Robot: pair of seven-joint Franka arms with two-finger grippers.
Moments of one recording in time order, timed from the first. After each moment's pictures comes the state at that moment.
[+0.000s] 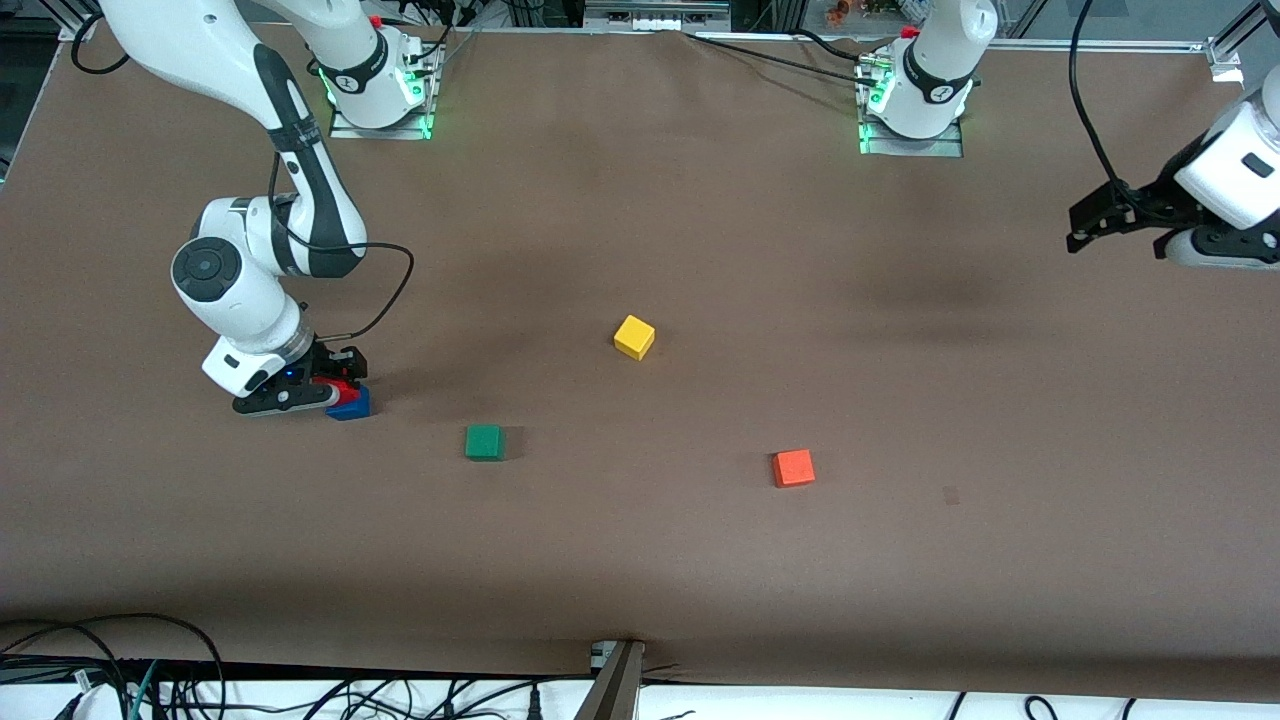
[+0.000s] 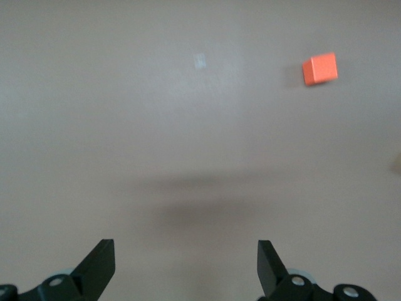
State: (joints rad) left arm -0.04 -0.06 0.01 -1.71 0.00 1.60 0.03; right arm 0.39 0.39 -0.29 -2.09 0.01 2.58 -0.10
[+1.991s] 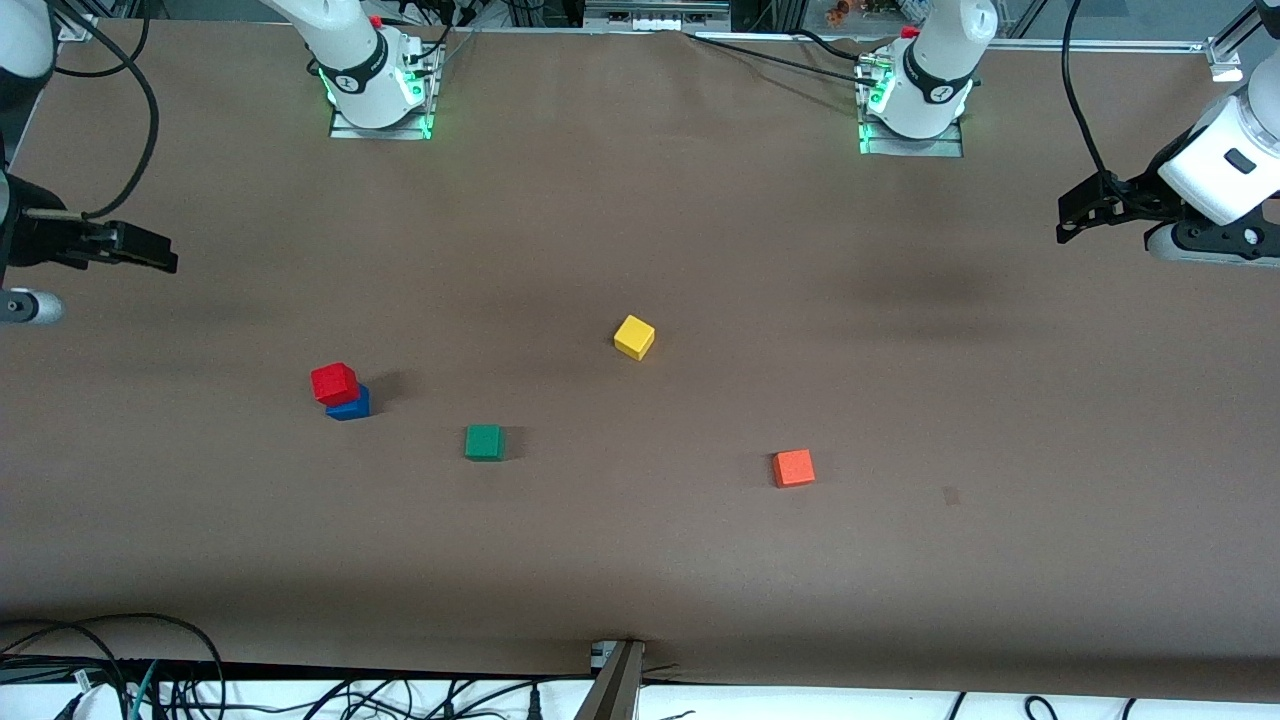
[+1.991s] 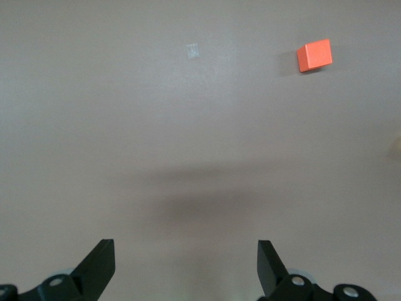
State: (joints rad) left arm -0.03 -0.05 -0.01 -1.69 0.00 1.57 0.03; right arm 0.18 0.18 -0.21 -1.39 0.01 1.38 -0.01
